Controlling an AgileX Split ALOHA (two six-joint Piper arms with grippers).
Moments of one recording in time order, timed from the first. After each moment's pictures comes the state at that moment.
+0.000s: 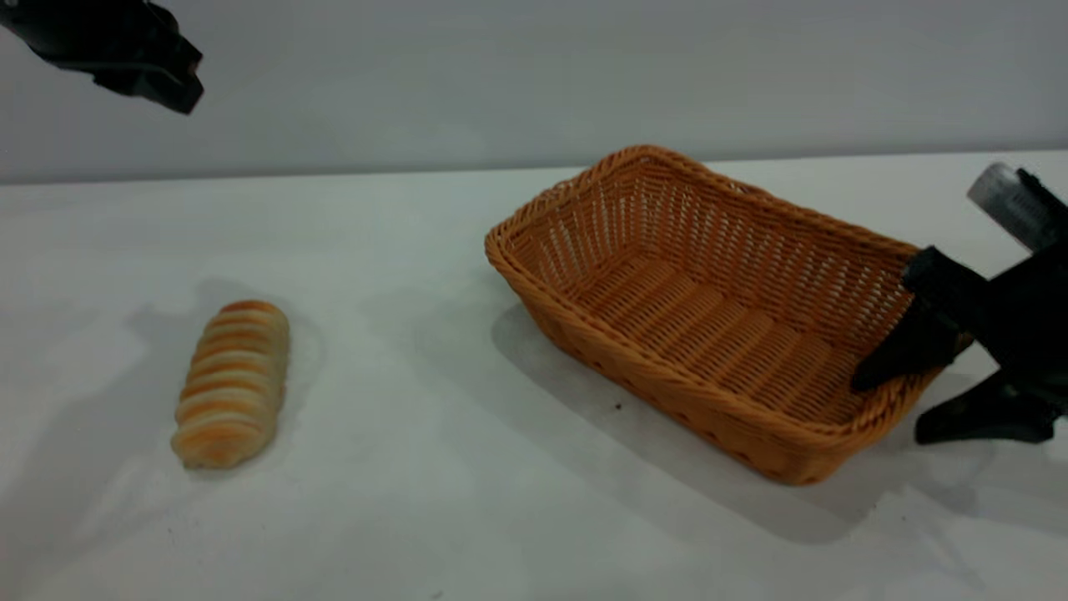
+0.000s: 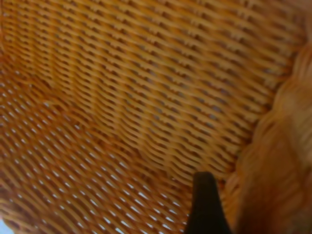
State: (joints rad) left arm -0.07 1.86 -1.21 -0.25 0.21 0.64; right arm -0.07 2.10 -0.76 1.56 0.51 -1.11
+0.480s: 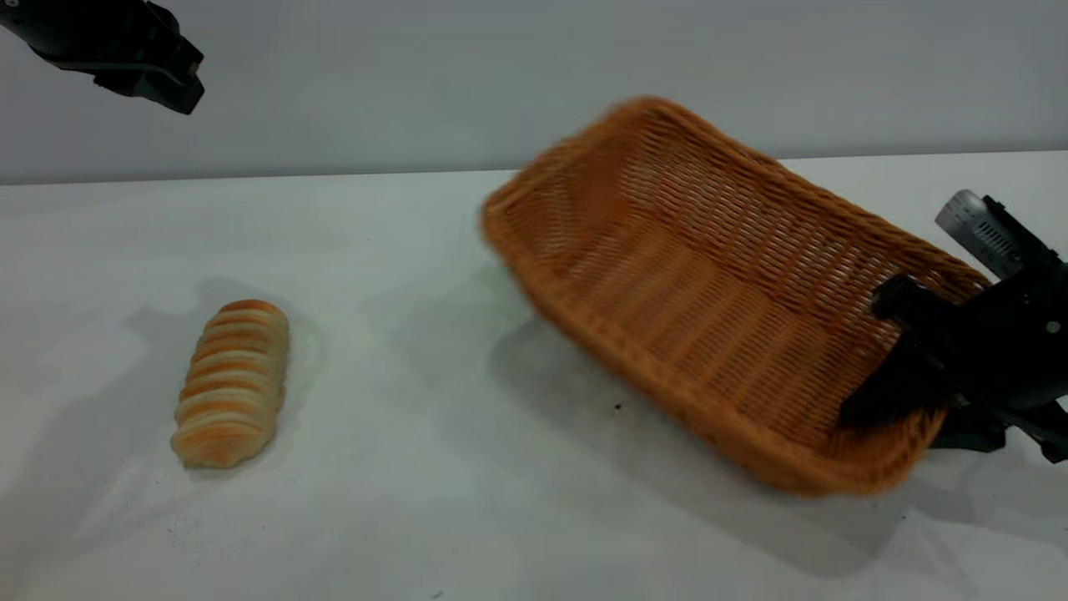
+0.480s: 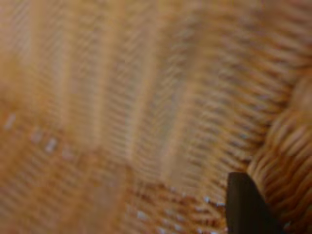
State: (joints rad) left arm -0.07 1.86 -1.21 -0.25 0.21 0.64; right arm -0.02 2.15 -0.76 1.65 0.51 -1.21
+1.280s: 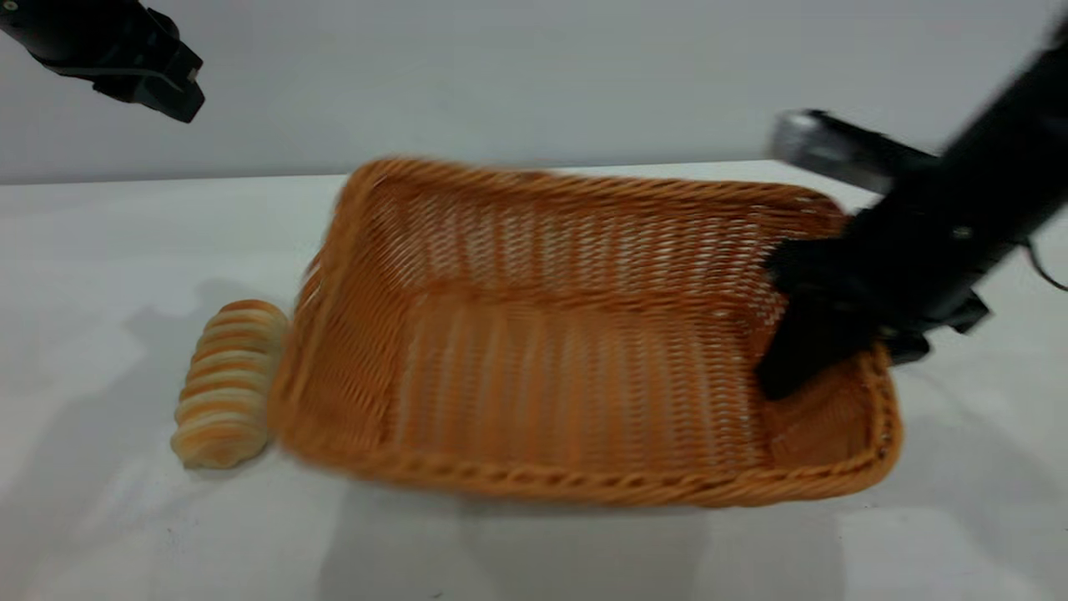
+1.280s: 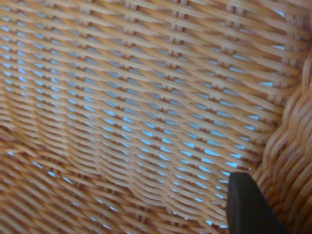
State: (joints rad) left arm -0.07 1.86 -1.21 -0.25 0.24 0.64; right arm 0.24 2.00 -0.99 0.86 0.56 -0.69
